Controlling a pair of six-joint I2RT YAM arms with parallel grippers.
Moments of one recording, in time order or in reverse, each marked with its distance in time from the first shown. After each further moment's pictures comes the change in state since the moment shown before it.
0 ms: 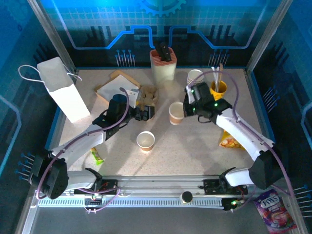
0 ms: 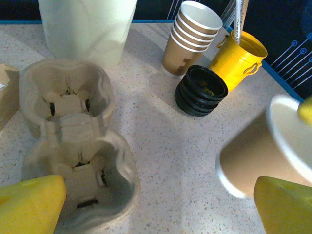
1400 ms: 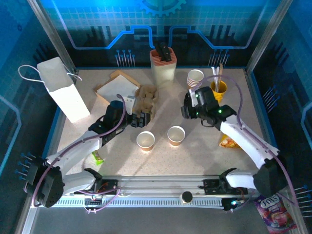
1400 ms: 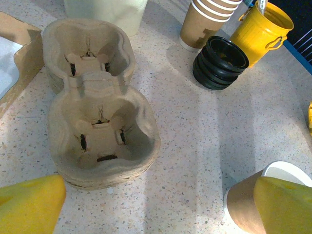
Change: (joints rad) left arm 0.000 -0.089 -0.081 -0.086 -0.037 0.000; right arm -0.067 -0.056 -0.051 0.078 0.027 -0.064
